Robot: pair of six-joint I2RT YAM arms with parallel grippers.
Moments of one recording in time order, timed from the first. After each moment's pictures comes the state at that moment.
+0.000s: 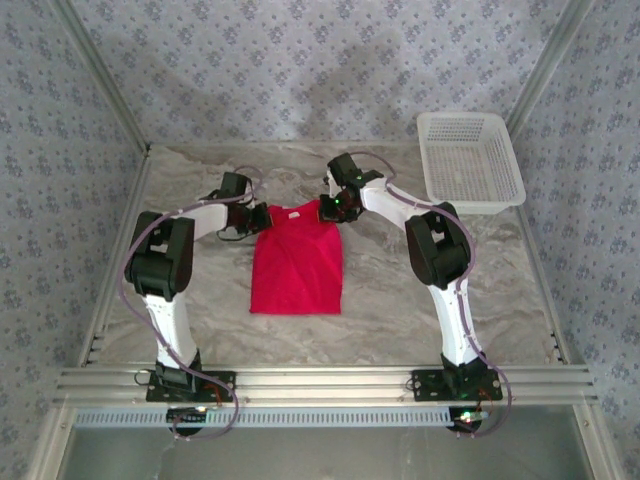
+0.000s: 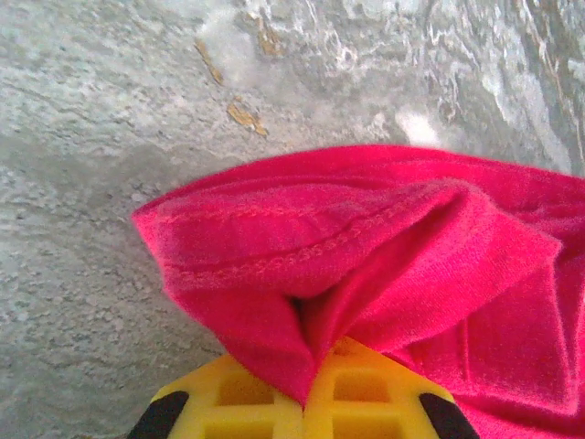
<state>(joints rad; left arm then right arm) -0.24 1.97 1.23 -0.29 0.33 -0.52 0.51 2.22 1.77 -0.64 -0.29 0.41</state>
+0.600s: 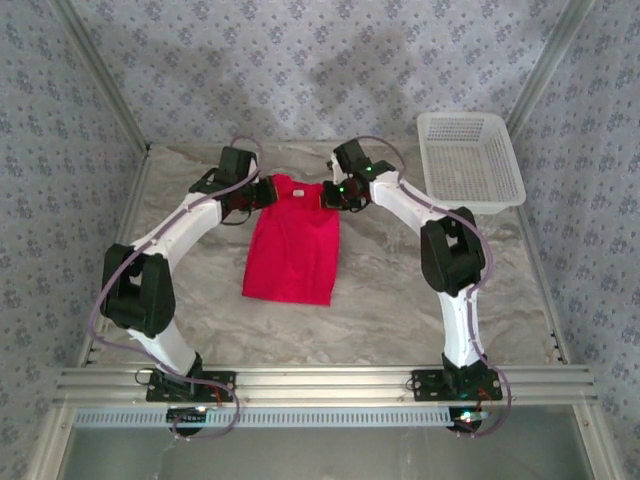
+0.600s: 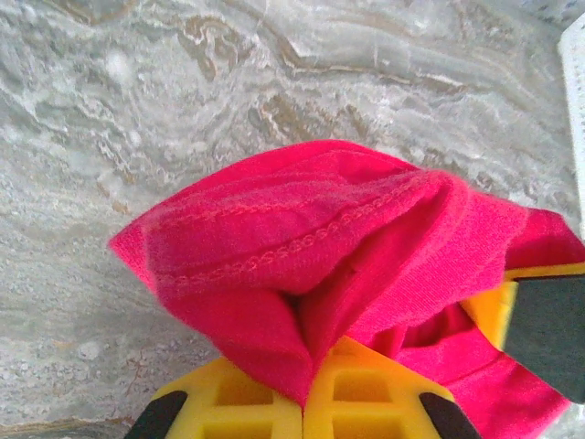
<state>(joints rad) -0.35 1.68 1.34 -0.46 0.18 -0.52 0.50 2.09 1.78 -0.66 -0.27 0.40</state>
